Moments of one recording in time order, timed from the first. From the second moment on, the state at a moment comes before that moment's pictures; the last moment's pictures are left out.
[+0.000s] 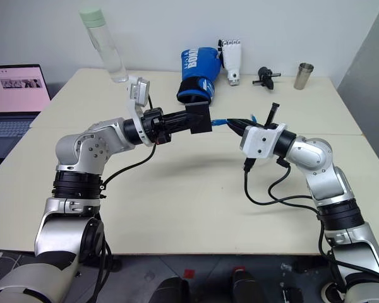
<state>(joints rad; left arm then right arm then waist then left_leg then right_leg) -0.94 0.44 0.07 0.32 -0.70 0.80 -1.06 -0.68 -0.60 0.15 0.07 -0.15 -0.35 0.71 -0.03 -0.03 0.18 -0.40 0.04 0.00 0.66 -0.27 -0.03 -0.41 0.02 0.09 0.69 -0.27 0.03</state>
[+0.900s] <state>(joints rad) -0.98 0.54 -0.01 0.36 -0.58 0.72 -1.29 -0.94 -0.73 0.07 0.04 0.53 0.75 1.15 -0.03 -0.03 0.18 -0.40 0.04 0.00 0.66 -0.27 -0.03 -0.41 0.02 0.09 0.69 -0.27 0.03</state>
